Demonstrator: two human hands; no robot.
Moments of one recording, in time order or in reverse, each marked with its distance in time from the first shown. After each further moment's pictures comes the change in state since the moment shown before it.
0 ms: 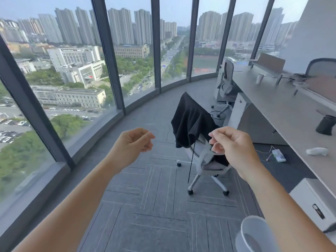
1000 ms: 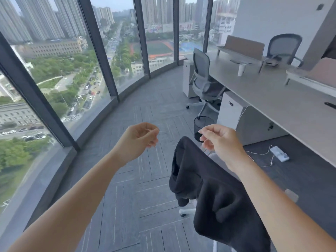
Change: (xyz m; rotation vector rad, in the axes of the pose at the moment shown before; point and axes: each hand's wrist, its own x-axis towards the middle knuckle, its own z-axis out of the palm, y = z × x) left_hand 0.770 -0.110 -0.025 0.086 -0.407 0.031; right_hand 0.678 0.119 0.163 0.026 0.293 0.202
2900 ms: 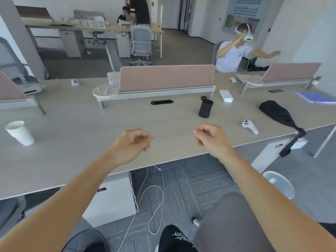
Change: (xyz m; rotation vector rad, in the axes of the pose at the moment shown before) left_hand 0.984 0.101 0.500 0.024 -1.511 0.563; right_hand 0.701 0.063 -0.289 -0.319 1.513 0.450
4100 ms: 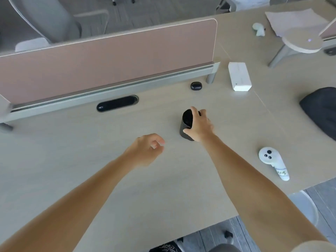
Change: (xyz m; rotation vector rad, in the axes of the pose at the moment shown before) left_hand 0.580 -0.039 0.258 0.407 -0.353 -0.376; right_hand 0.623 0.321 -0.055 -0.730 -0.254 0.221
